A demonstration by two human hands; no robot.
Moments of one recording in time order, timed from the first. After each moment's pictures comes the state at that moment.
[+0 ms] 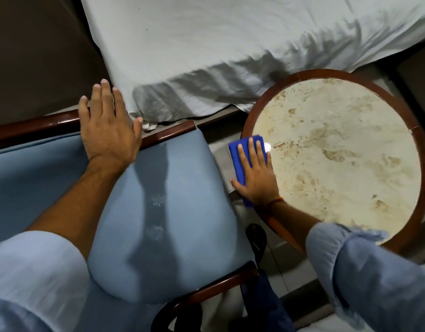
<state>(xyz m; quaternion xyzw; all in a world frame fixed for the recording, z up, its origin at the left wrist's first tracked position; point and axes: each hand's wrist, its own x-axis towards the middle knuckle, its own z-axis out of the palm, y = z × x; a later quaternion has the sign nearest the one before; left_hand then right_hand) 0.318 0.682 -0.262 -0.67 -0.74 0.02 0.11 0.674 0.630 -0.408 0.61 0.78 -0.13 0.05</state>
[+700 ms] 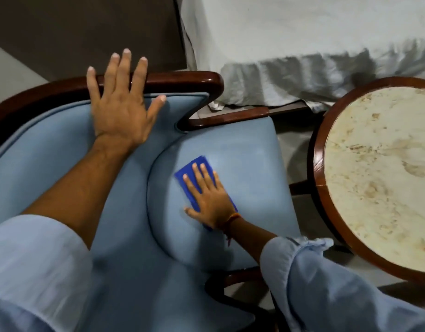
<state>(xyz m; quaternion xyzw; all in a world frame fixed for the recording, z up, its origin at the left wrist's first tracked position) 0.156 0.591 -0.231 -0.63 -0.77 -0.02 0.11 0.395 0.497 -0.423 0.36 0.91 -0.22 0.03</state>
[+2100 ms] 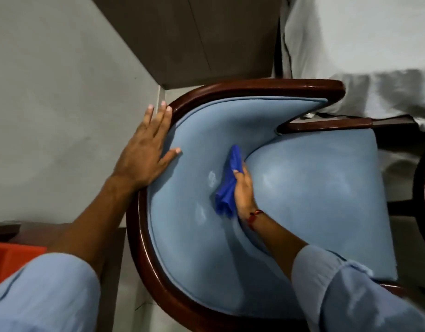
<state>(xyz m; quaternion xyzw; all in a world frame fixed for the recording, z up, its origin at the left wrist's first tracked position) -0.013 0.390 -0.150 -0.64 -0.77 0.03 -0.05 0.203 0.431 -0.314 0.49 0.35 -0.75 -0.30</state>
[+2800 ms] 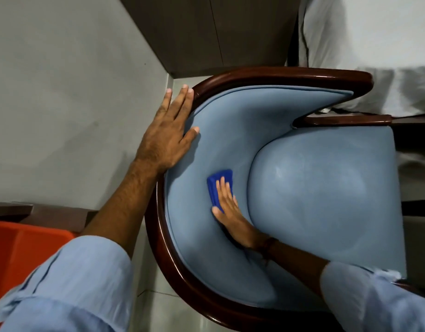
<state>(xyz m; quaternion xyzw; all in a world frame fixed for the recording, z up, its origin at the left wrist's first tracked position) -0.001 0.394 -0.144 -0.61 -0.79 -0.02 -0.08 0.222 0.345 -0.316 0.29 0.73 -0.62 -0.02</state>
